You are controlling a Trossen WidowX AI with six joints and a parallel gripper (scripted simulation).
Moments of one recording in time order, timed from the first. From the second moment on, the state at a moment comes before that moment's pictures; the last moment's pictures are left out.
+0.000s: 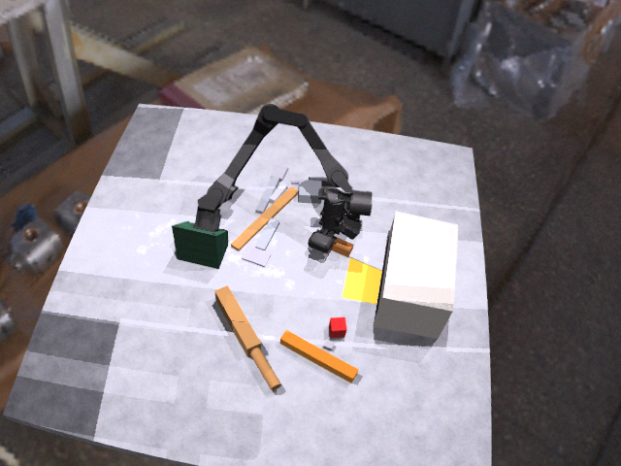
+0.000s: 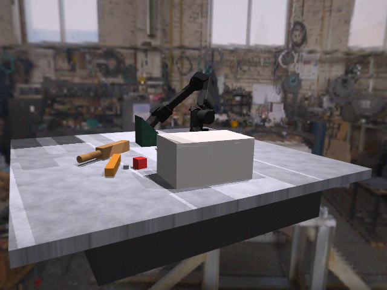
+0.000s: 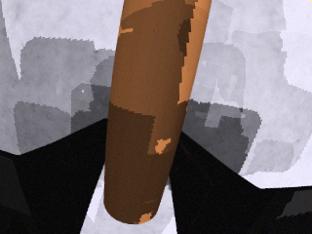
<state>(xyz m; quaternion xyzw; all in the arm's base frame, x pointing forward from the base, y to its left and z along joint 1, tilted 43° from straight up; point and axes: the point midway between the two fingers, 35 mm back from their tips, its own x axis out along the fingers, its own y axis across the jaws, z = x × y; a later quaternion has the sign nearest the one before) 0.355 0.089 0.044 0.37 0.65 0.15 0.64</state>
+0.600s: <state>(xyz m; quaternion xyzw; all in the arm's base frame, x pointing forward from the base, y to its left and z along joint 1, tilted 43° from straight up) 0.373 0.084 0.042 0.37 0.65 0.15 0.64</state>
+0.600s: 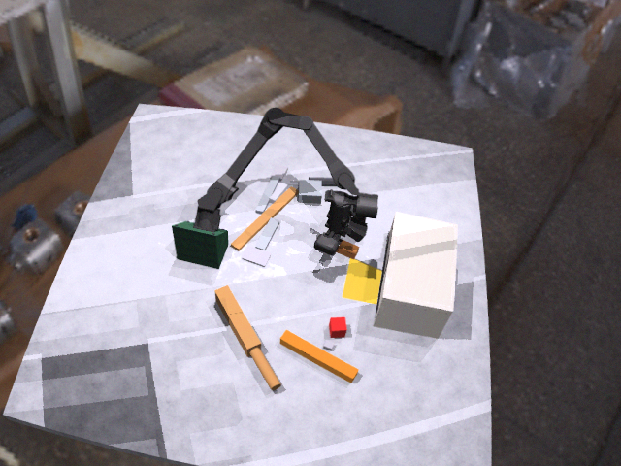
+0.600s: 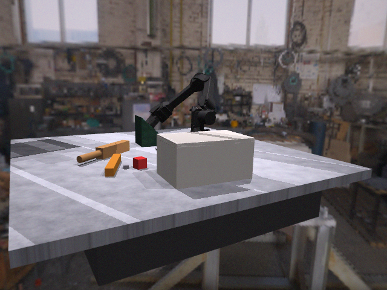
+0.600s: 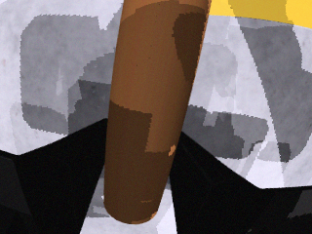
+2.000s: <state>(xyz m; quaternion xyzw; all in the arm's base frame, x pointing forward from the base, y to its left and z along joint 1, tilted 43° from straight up) 0.405 0.072 0.036 0.37 0.65 0.15 0.64</state>
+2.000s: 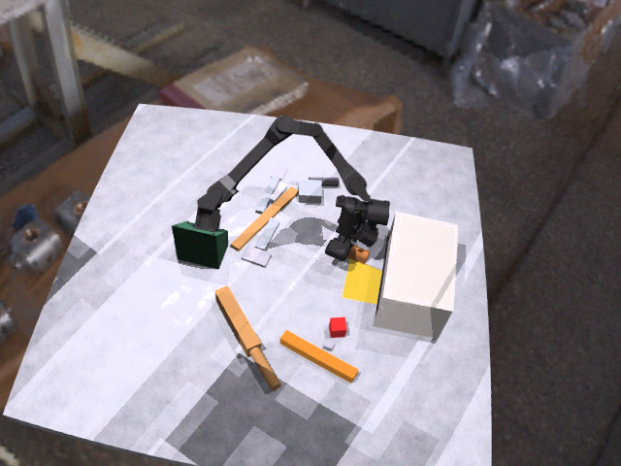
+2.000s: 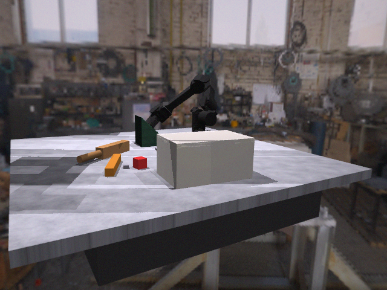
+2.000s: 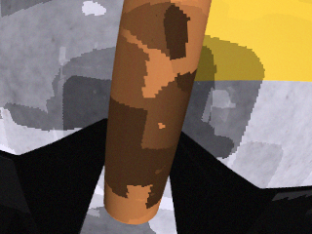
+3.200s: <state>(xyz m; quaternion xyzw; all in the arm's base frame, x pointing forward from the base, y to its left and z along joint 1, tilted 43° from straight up) 0.400 0.057 0.020 0.38 0.65 0.16 0.64</state>
